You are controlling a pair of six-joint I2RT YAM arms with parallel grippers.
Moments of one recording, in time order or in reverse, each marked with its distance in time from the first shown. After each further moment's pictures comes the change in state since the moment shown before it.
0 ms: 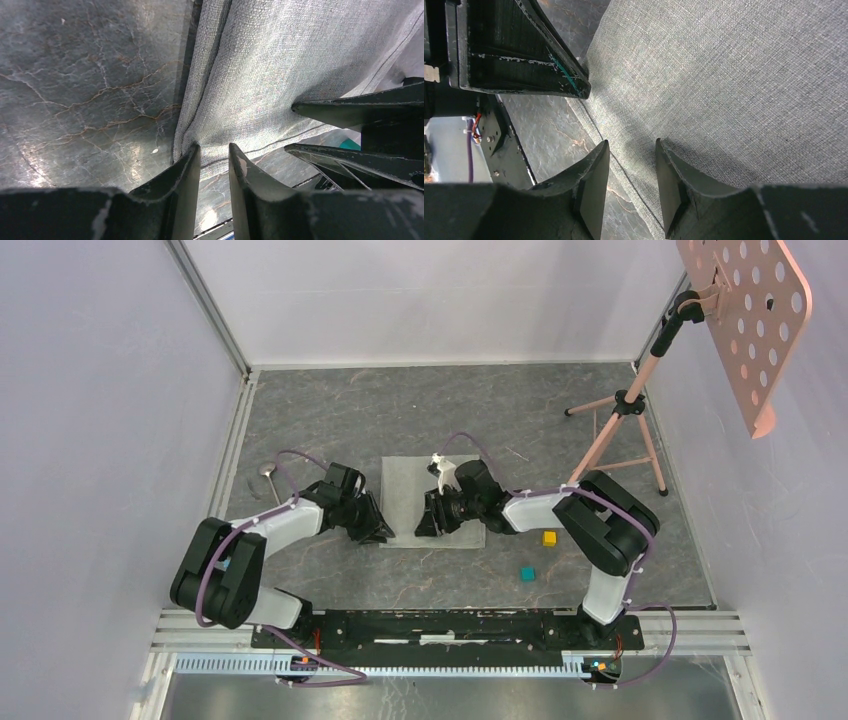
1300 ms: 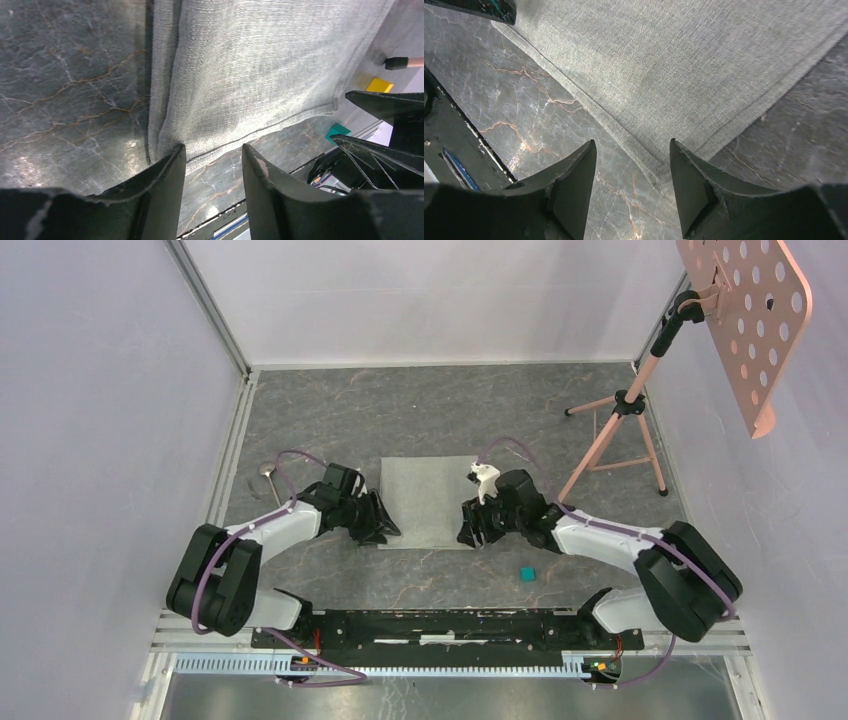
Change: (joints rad) left arm -0.001 -0.035 -0.019 0.026 0.065 0.014; right arm -0.082 -0.425 -0.223 -0.307 0.180 -0.190
